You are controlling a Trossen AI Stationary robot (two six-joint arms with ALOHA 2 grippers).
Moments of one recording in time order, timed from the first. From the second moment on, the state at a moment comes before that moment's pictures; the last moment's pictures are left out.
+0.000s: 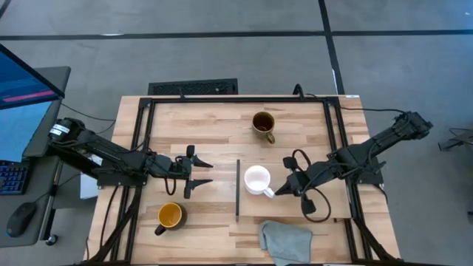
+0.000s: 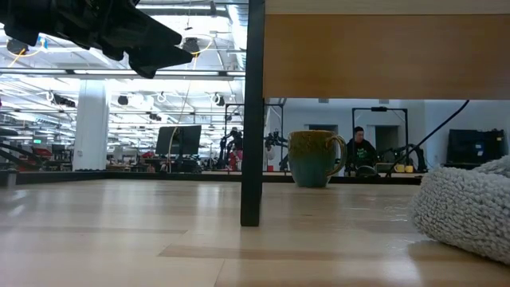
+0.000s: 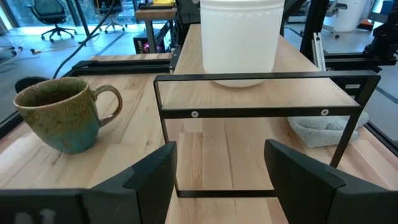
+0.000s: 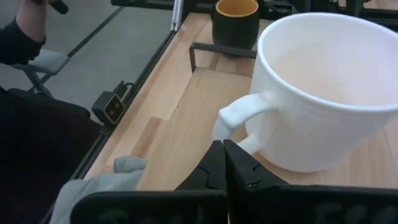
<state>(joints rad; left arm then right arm) -0.29 1.08 0.39 0.48 -0.29 -0.05 0.46 1.12 0.82 -0.27 0.08 0.09</state>
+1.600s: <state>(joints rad) -0.29 1.08 0.39 0.43 -0.29 -0.08 0.43 1.32 0.96 -0.21 0.00 0.11</state>
